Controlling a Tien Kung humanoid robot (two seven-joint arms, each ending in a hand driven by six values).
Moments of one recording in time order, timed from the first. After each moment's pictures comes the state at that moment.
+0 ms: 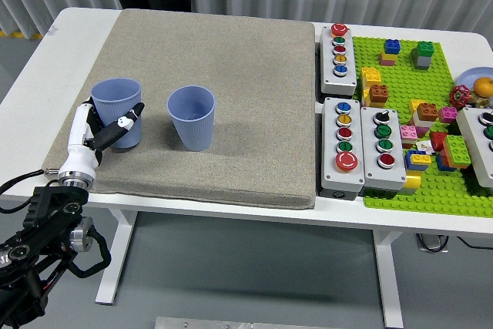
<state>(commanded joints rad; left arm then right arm) -0.22 0.27 -1.05 -1.17 0.84 0.36 -0.38 0.22 -0.11 1.57 0.18 -0.94 -0.25 -0.29</state>
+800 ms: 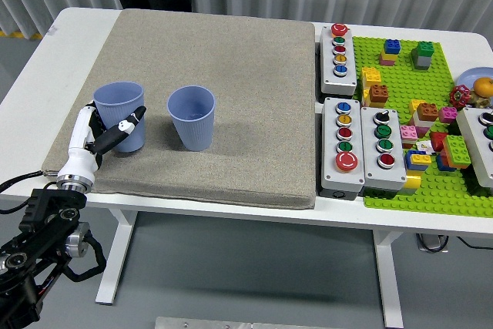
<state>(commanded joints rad) -0.18 0.27 -1.08 -1.20 0.92 0.32 -0.35 0.22 -0.11 1.57 0.18 -0.95 -0.25 -0.29</state>
